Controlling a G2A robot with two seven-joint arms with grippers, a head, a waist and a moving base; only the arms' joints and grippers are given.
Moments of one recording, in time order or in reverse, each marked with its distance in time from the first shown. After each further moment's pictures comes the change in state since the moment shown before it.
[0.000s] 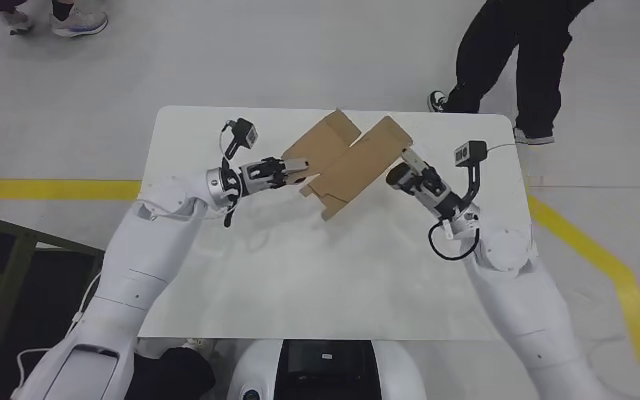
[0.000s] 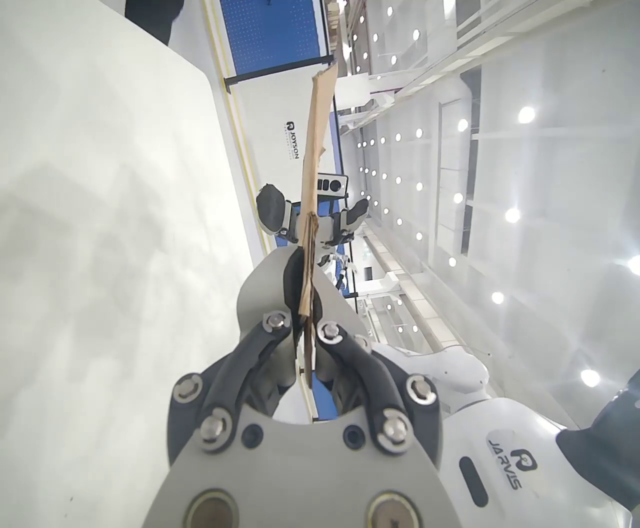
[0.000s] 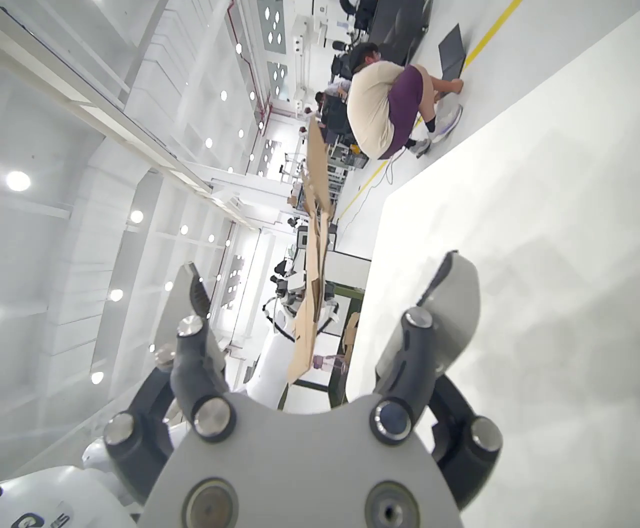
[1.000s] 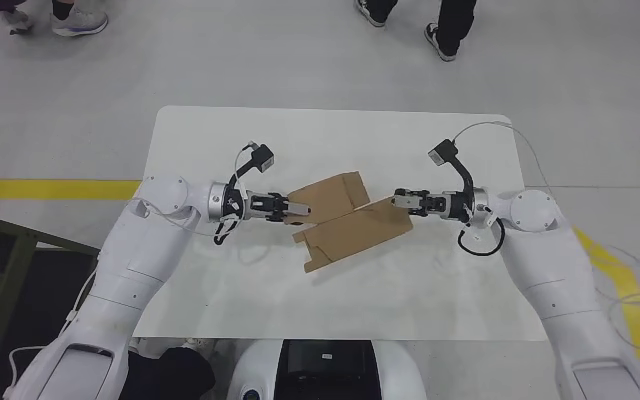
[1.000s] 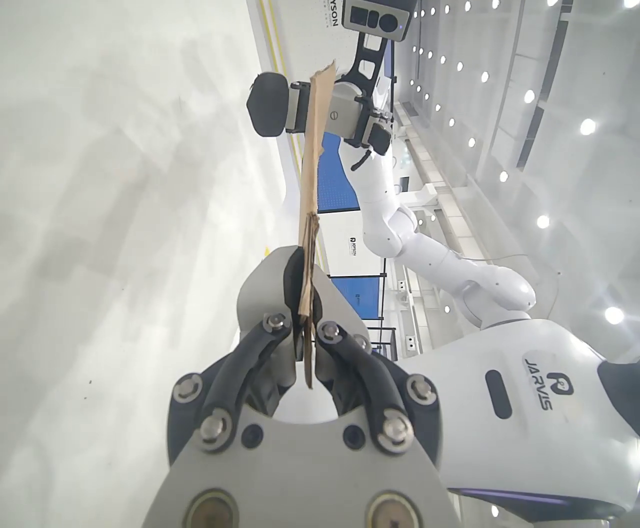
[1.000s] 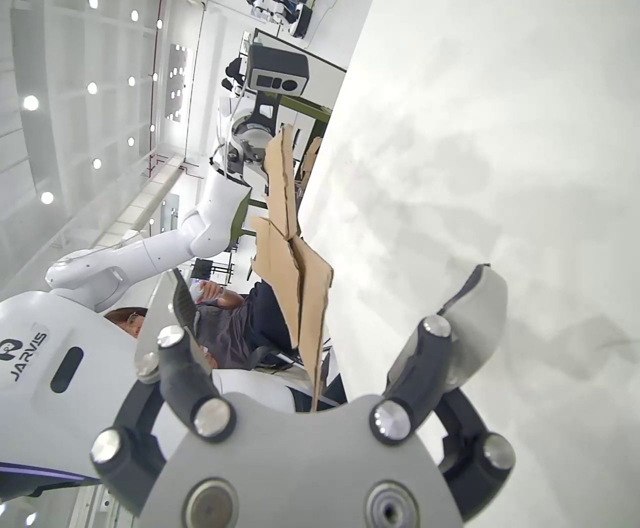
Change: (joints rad) left arm -0.013 0.020 0.037 -0.006 0.051 0.006 -0.291; right arm 0.265 0.034 -0.066 0.297 -0.031 -0.136 0.708
